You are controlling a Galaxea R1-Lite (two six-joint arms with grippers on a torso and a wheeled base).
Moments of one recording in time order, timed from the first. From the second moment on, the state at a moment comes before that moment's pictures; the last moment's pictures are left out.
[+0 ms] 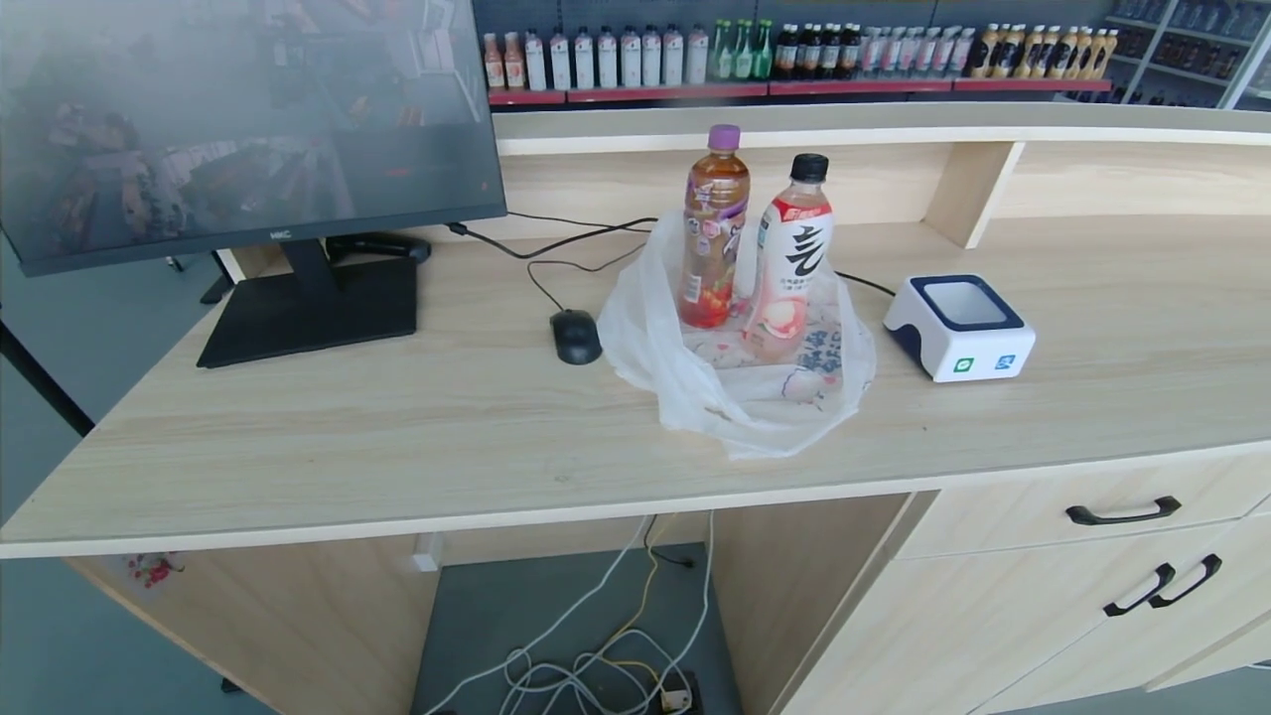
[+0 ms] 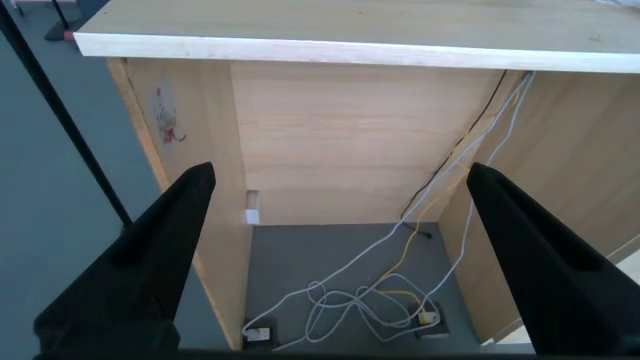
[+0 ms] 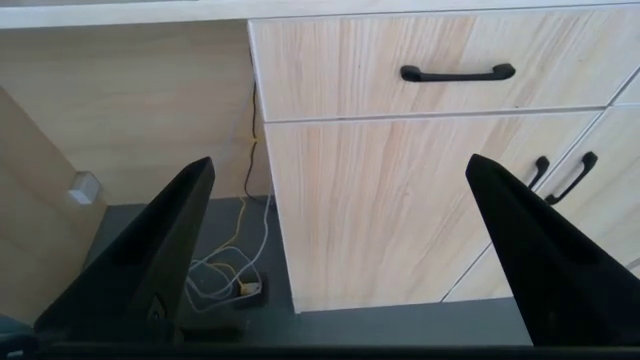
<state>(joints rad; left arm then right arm) 0.00 0.00 0.00 0.00 0.00 0.01 0.00 0.00 0.00 0.00 0.00 -0.02</state>
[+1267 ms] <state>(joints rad) 0.00 0.00 0.00 0.00 0.00 0.00 0.00 0.00 0.00 0.00 0.00 -0.05</state>
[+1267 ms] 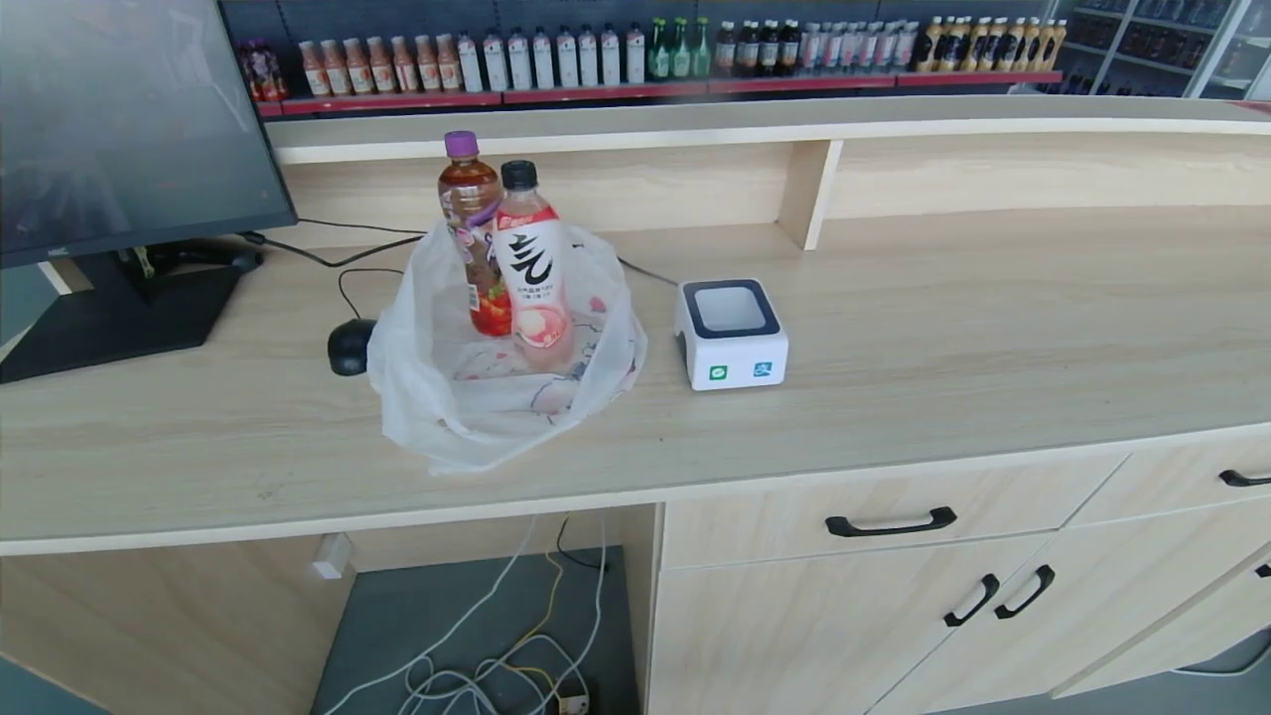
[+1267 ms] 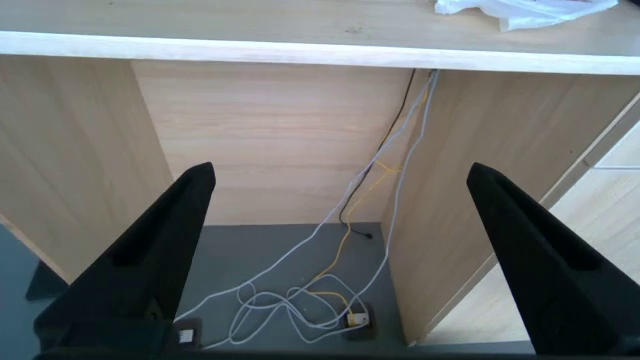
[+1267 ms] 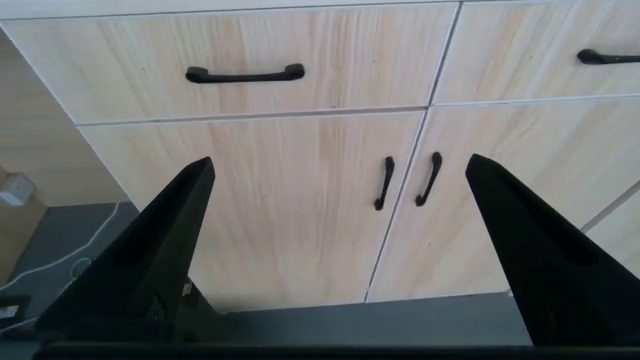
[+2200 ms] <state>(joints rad) 0.00 0.00 0.00 0.00 0.00 0.00 0.00 0.00 0.00 0.00 0.00 -0.06</state>
